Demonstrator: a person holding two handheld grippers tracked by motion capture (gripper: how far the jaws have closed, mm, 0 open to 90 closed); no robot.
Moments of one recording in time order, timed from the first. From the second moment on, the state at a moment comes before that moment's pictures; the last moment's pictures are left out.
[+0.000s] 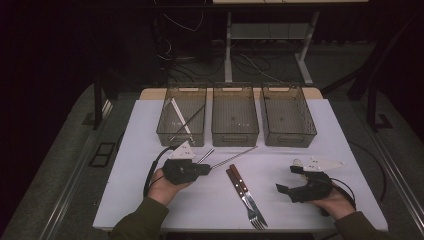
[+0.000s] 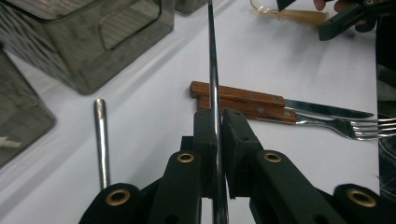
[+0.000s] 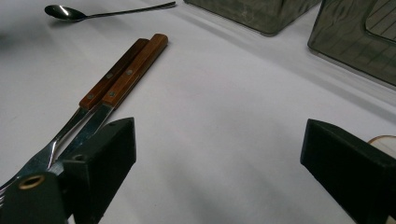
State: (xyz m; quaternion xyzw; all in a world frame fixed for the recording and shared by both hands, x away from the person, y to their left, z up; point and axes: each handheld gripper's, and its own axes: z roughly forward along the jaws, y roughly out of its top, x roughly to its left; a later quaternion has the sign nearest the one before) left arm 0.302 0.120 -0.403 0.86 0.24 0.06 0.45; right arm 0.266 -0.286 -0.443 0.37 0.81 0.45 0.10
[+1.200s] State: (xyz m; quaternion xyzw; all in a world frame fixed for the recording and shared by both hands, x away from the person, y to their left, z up) left arm 0.326 0.191 -0.388 0.81 0.33 0.13 0.46; right arm 0.267 -0.286 -0.444 0.37 0.81 0.44 0.11
